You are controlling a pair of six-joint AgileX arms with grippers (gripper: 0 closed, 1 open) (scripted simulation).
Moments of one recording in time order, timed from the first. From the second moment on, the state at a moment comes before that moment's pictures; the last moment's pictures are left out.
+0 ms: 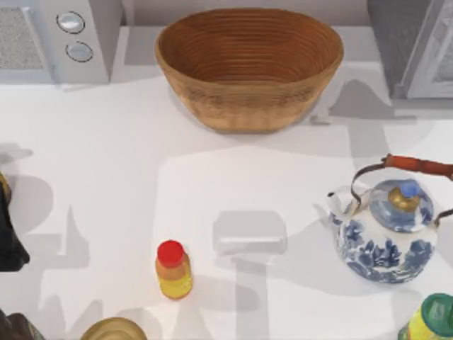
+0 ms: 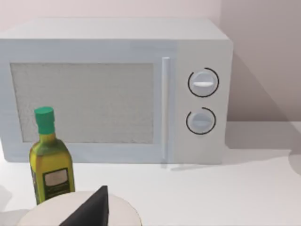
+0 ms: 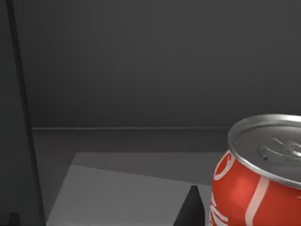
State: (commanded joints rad) left arm 0.00 0.00 0.00 0.00 0.00 0.00; right arm 0.67 1.26 1.88 -0.62 0.69 0.01
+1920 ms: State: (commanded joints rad) left arm 0.00 0.00 0.00 0.00 0.00 0.00; right arm 0.00 0.00 0.00 0.00 0.00 0.00
